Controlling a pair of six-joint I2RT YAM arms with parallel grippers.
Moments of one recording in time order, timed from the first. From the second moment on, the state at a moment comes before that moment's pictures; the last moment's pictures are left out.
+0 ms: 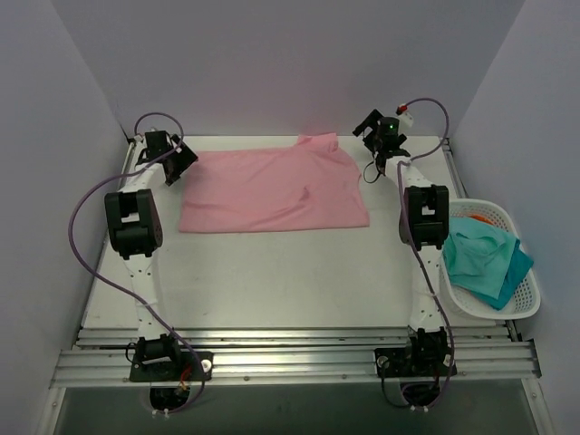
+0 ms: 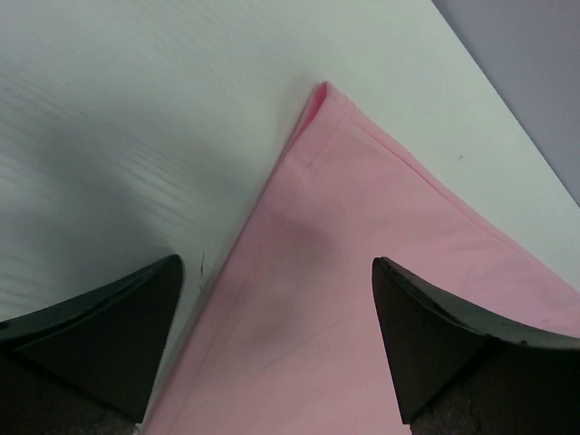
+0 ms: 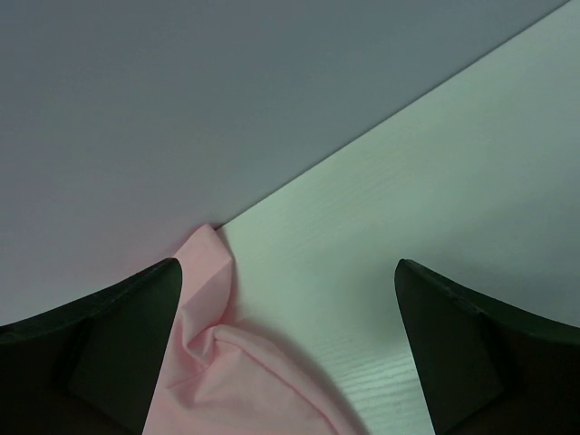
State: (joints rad) left arm 0.09 2.38 1.91 -0.21 0.04 -0.68; right arm 0.07 2.49 2.03 0.08 0.13 0.70
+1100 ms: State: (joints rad) left arm 0.09 2.54 2.10 -0.15 0.09 -0.70; right arm 0.26 2.93 2.49 0.33 0.01 0.83
